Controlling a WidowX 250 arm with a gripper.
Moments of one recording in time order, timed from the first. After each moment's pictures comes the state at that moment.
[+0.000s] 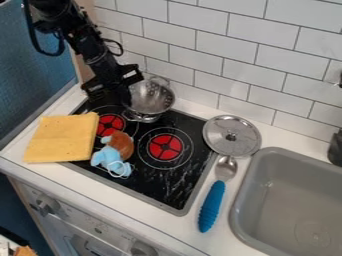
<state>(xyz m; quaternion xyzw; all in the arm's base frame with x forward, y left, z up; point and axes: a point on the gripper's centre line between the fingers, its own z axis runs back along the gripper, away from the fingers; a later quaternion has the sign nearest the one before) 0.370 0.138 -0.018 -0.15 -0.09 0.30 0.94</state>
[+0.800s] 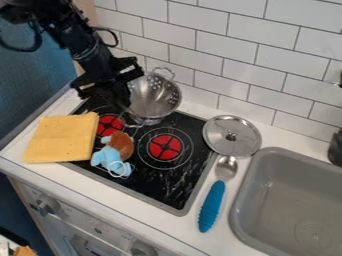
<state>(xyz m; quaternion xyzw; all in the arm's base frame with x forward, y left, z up) 0.316 0.098 0.037 -0.16 -0.14 0.28 0.94</state>
